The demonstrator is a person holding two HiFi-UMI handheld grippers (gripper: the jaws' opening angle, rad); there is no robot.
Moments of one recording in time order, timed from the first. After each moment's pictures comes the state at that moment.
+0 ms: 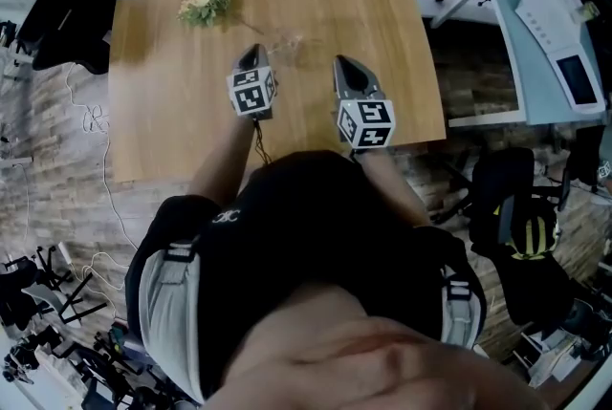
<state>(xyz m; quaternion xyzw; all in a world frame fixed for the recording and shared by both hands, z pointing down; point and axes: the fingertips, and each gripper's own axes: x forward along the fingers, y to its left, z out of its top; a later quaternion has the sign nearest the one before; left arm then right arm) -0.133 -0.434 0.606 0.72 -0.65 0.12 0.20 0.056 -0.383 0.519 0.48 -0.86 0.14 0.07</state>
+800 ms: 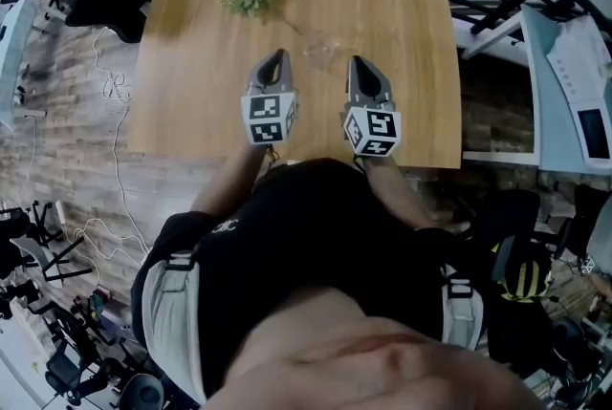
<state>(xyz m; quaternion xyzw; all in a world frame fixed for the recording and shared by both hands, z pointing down) -0.143 -0.372 0.502 0.73 -0.67 0.08 0.09 0.006 -0.390 0.494 0.46 -0.88 0.09 0.01</state>
